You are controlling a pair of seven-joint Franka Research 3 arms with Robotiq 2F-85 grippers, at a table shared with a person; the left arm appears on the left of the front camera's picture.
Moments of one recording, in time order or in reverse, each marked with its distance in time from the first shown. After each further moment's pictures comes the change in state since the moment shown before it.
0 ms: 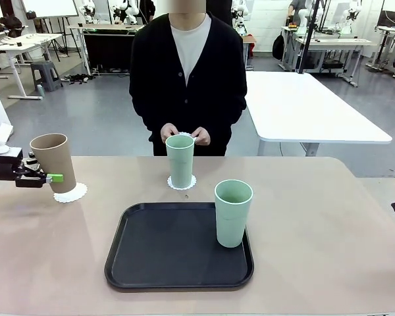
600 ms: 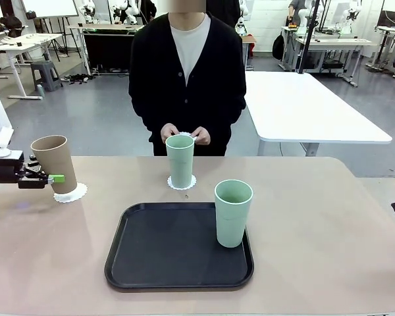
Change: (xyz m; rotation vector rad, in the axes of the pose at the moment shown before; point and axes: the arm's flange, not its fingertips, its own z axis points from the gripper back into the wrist) left arm -0.015 0.008 0.001 0.025 -0.025 0.027; right arm 0.000 0.000 0.000 0.000 0.000 0.000
